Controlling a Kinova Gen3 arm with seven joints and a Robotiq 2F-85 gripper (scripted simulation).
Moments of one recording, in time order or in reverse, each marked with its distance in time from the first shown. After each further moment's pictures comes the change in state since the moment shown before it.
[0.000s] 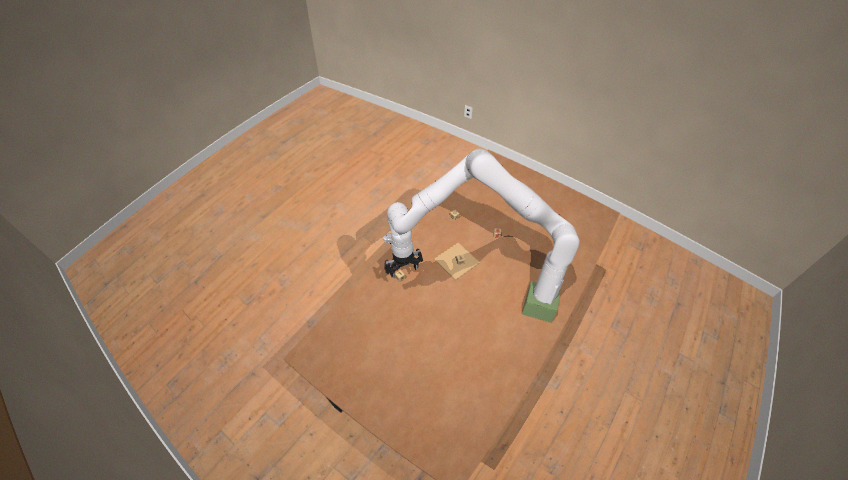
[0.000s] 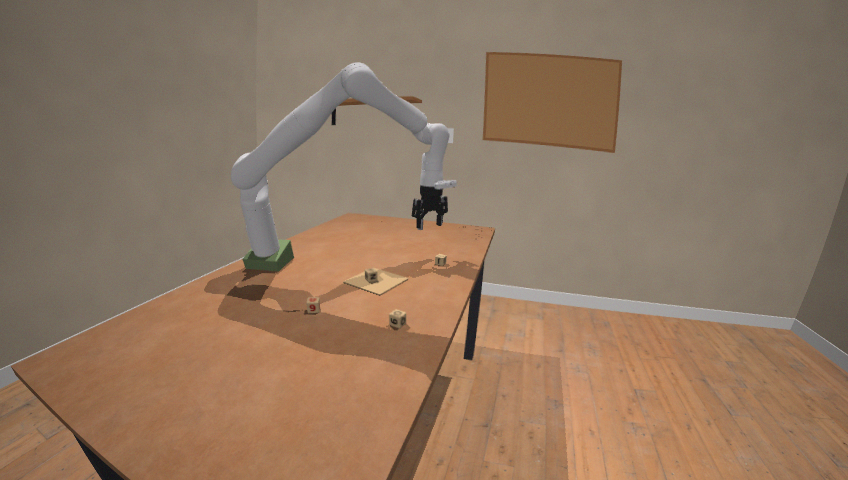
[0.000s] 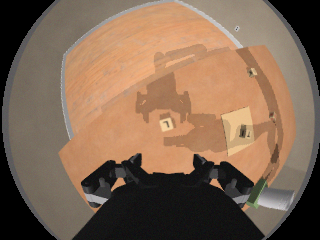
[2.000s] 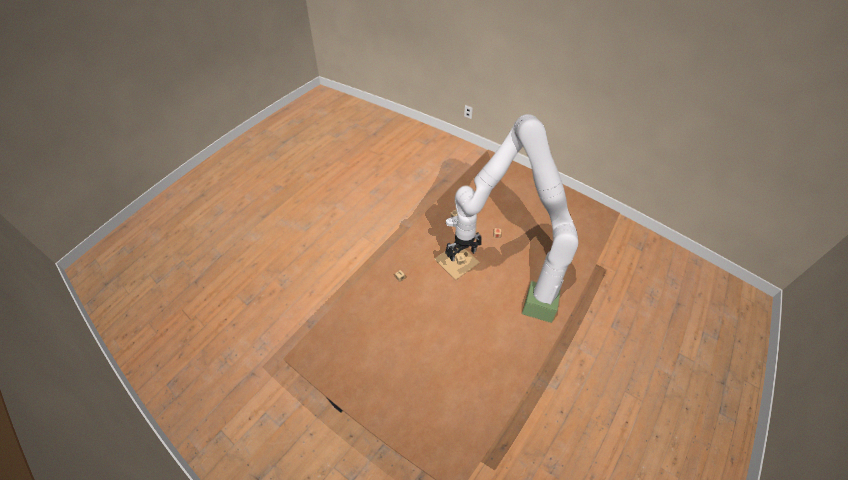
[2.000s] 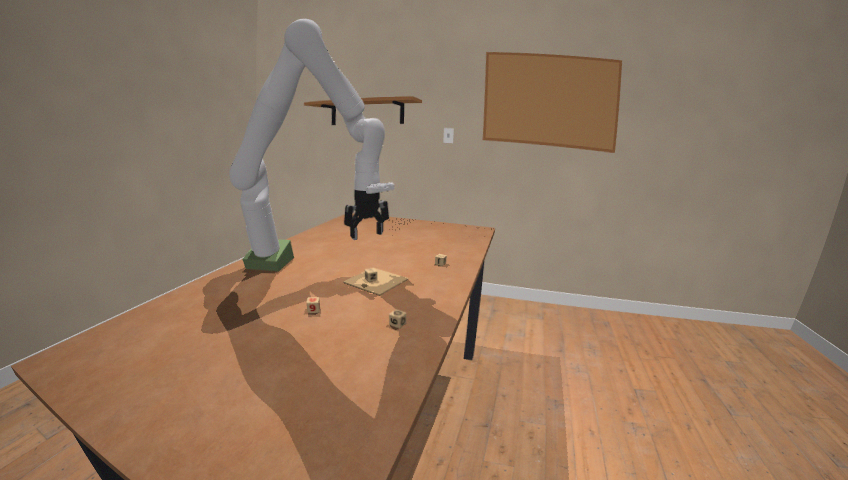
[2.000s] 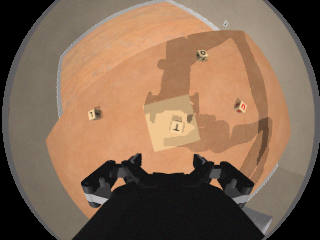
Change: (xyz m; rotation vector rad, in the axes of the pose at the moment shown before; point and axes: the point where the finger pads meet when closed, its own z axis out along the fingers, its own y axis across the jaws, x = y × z) arm -0.026 0.240 -0.004 0.000 0.001 -0.005
